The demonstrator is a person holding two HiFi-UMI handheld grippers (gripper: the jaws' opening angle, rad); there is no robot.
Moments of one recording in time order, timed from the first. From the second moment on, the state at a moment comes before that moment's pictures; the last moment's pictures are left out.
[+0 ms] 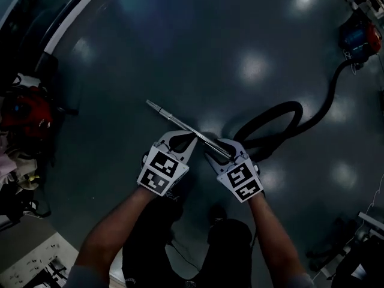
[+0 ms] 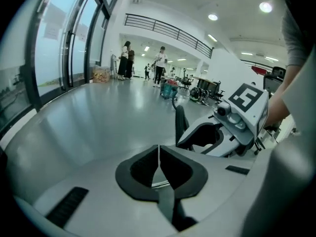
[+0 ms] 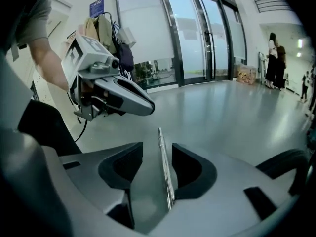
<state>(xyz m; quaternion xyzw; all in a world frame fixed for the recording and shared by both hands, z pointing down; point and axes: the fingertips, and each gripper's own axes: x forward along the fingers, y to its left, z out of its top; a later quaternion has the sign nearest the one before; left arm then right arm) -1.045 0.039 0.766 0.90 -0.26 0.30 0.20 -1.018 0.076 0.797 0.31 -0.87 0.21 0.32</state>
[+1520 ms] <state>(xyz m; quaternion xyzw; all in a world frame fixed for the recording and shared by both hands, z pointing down) -1.127 0.009 1.024 0.85 -0.36 0.30 0.24 -1.059 0.041 1.118 0.25 -0.84 0.22 0.43</state>
